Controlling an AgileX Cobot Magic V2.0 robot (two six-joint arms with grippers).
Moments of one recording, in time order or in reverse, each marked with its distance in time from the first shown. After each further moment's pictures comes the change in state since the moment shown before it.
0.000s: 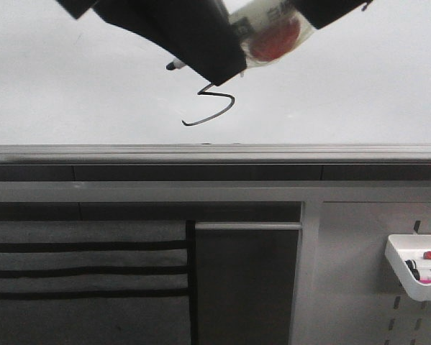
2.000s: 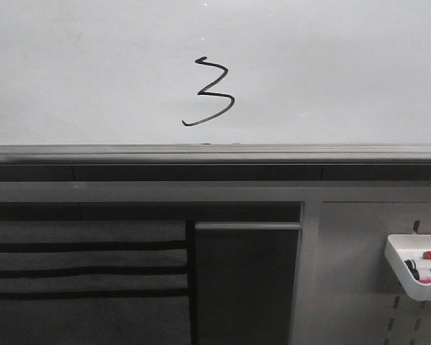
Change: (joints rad) left arm 0.489 -0.653 0.382 0.104 -0.090 -0.595; right arm -0.036 -0.090 -0.001 0.008 -0.019 0.144
